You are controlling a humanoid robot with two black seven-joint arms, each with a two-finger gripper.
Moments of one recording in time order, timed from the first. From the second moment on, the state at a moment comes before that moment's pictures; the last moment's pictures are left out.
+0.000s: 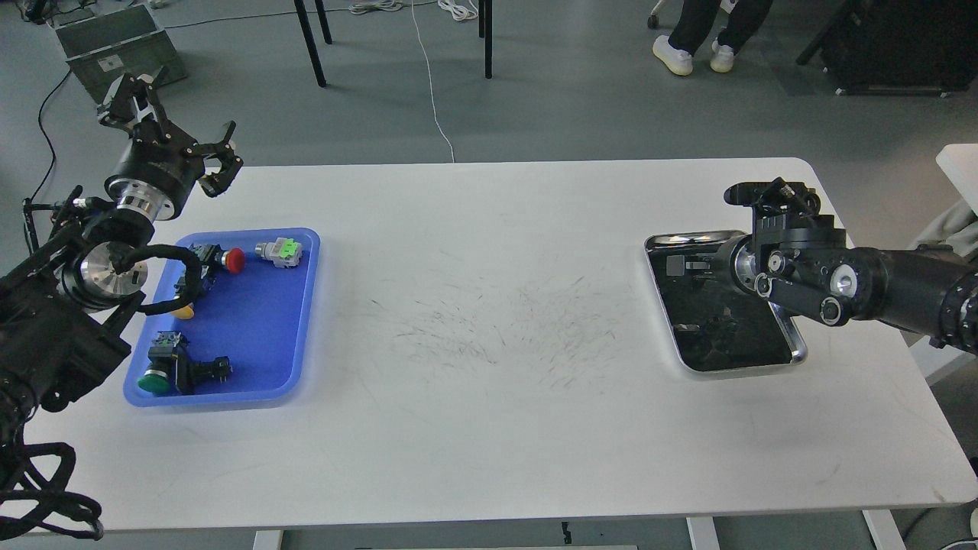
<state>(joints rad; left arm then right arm) -0.81 0.36 -0.79 -0.48 -0.08 -0.41 -0.30 1.20 -0.30 -0.51 0.66 -0.81 0.18 -0.15</state>
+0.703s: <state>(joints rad) -0.81 0.36 -0.79 -0.48 -0.08 -0.41 -0.30 1.15 -0.22 -0.51 0.59 -0.80 0.17 -0.15</state>
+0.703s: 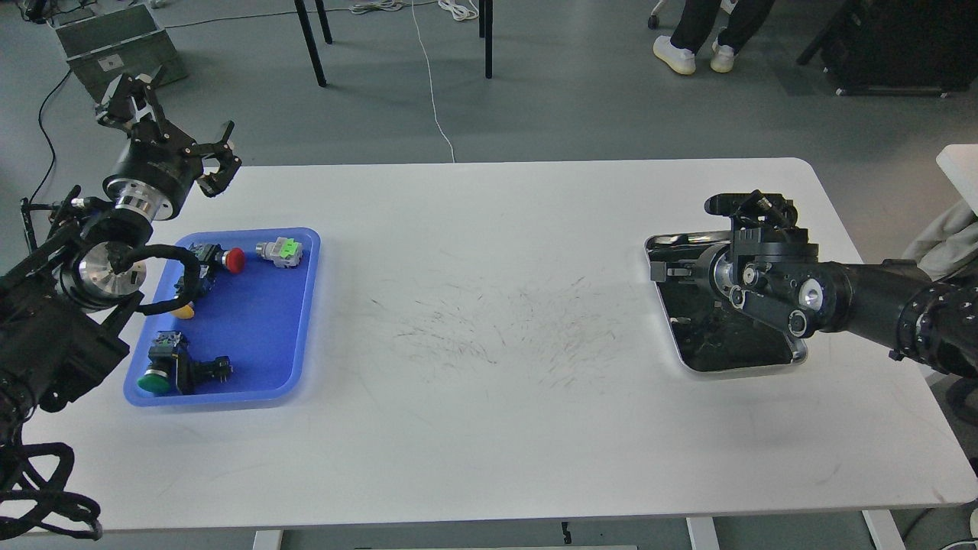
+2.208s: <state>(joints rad) -0.81 0.36 -0.79 -0.48 -0.08 -0.41 -0.30 1.35 -0.28 -0.43 0.72 -0.79 0.18 -0.13</state>
